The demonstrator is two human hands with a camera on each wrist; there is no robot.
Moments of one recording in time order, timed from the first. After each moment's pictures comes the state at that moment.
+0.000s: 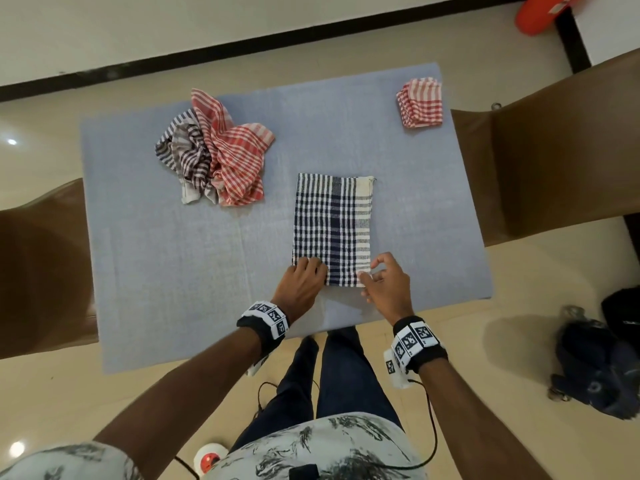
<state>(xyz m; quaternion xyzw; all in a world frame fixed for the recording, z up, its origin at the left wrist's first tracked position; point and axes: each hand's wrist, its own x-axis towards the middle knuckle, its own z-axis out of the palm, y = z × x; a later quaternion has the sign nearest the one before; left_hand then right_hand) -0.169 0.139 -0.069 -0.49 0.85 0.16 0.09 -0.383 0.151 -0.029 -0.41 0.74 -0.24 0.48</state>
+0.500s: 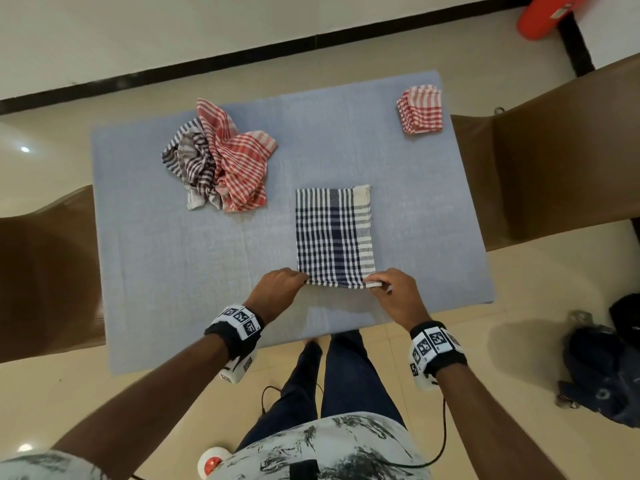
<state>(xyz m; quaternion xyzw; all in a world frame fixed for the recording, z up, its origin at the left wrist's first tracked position) -0.118 0.132 -0.057 -0.48 0.85 0.22 0.05 -0.418 0.155 -0.042 -0.60 0.65 -0.16 0.44</state>
